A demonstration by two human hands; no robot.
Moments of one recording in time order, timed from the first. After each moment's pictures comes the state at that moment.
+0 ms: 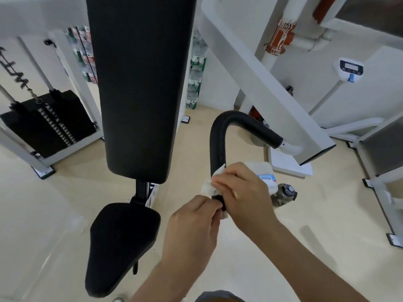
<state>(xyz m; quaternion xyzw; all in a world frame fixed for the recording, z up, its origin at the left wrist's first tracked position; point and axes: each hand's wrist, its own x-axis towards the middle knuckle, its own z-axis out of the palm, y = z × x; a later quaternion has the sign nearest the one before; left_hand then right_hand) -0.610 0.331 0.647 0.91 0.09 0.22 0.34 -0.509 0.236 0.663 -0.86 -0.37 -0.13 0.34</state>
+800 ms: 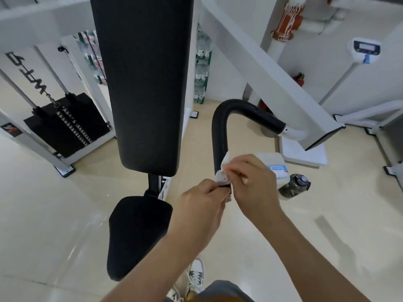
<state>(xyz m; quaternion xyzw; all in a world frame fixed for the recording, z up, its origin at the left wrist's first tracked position) -0.607 0.335 0.653 0.94 0.03 0.19 0.27 -0.517 0.227 0.661 -0.87 -0.28 -0.12 0.39</state>
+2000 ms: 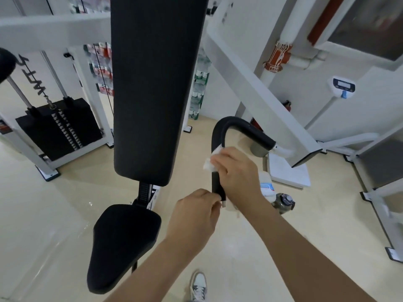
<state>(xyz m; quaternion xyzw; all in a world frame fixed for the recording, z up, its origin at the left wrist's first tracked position) -0.613 0.331 0.654 0.93 0.09 0.16 0.33 -0.496 0.255 0.672 -0.86 -0.37 -0.21 0.28</state>
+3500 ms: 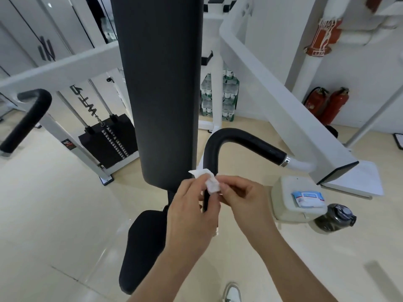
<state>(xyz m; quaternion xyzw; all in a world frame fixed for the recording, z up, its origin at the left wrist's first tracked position) -0.560 0.301 0.683 0.87 0.28 0.23 0.33 -0.478 0.217 0.675 -0.67 -0.14 0.23 0.69</state>
